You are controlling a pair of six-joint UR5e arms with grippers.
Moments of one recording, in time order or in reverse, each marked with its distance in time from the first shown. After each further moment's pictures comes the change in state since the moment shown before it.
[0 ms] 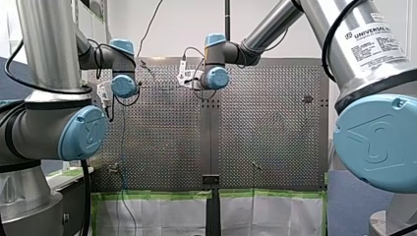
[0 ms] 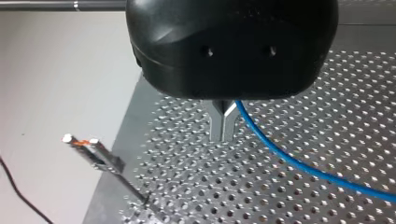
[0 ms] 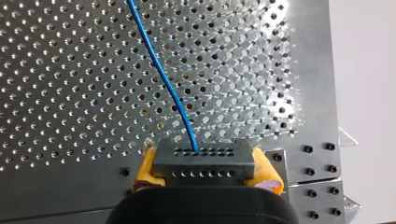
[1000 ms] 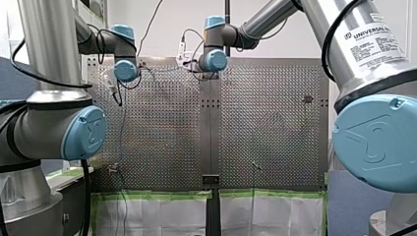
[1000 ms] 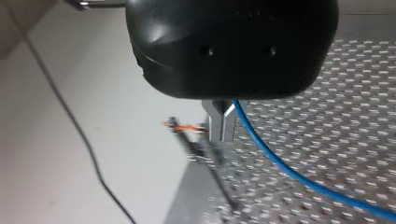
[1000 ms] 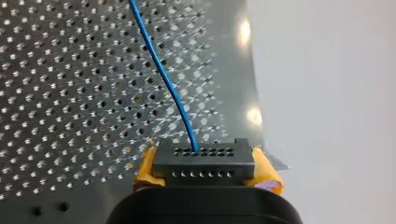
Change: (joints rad) left arm 0.032 0.007 0.163 -0.060 0.033 -0.165; right arm -0.010 -0.004 -0.176 0.107 -0.049 0.007
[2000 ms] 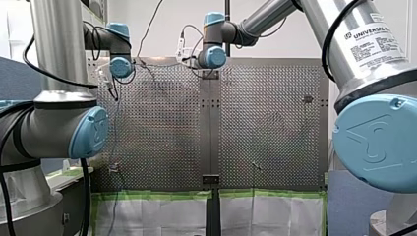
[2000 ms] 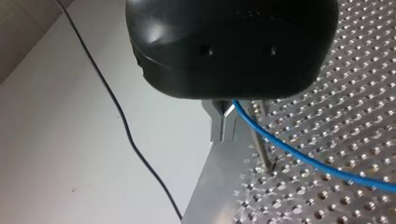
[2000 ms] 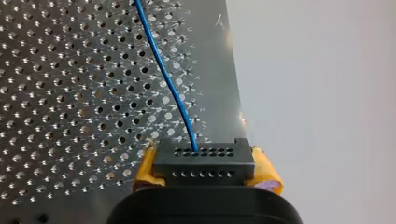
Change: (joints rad) left arm 0.103 -0.030 0.073 -0.011 0.067 -0.041; right arm 0.003 0.003 -0.035 0.005 -0.004 0.000
